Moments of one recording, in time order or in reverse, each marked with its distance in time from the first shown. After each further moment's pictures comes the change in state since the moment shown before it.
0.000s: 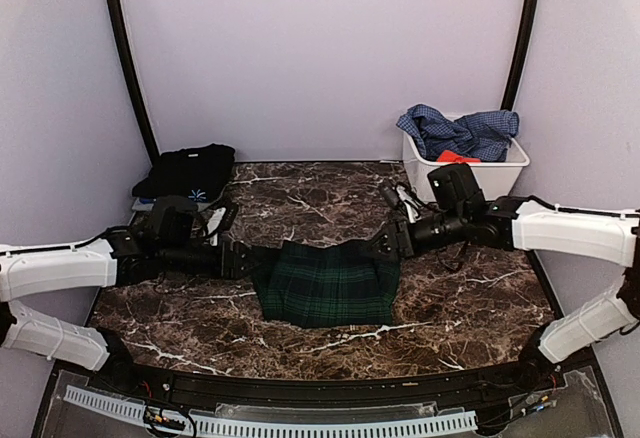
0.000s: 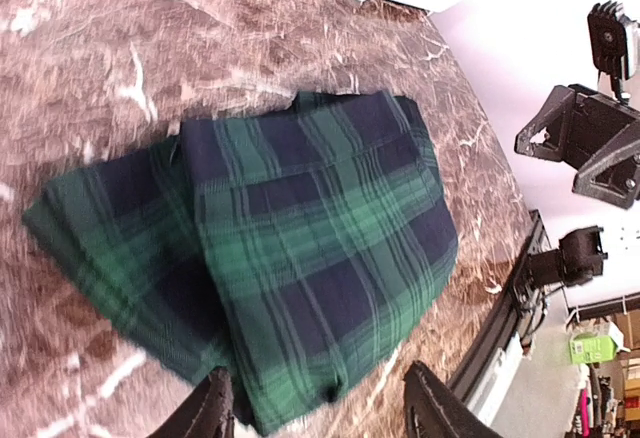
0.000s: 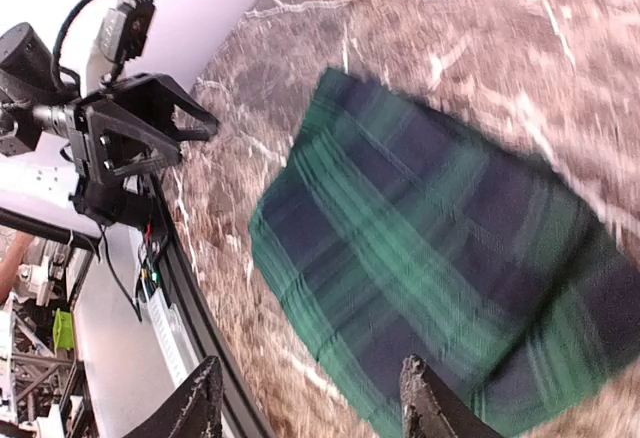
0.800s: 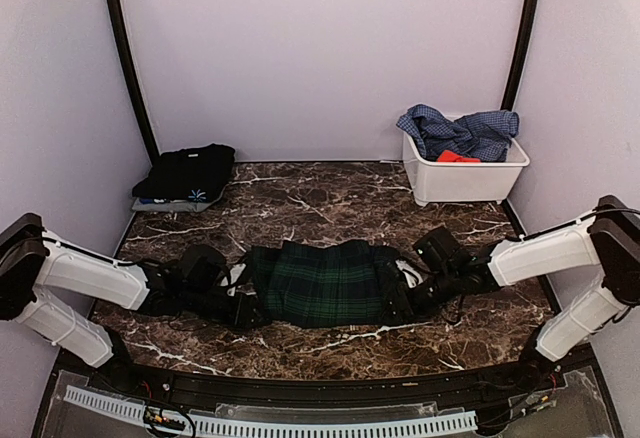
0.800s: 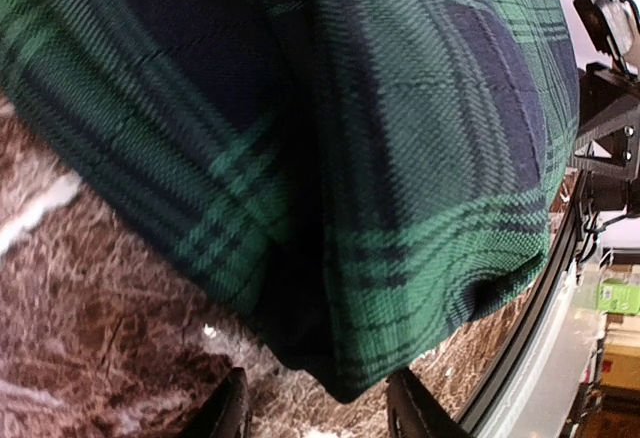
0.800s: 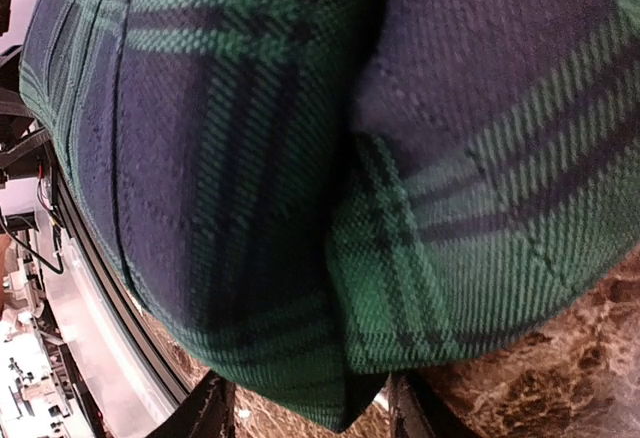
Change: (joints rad) left arm -0.135 0.185 -0.217 0.177 0.006 -0.102; right arm 0.076 0.086 -0.328 0.065 0.072 0.167
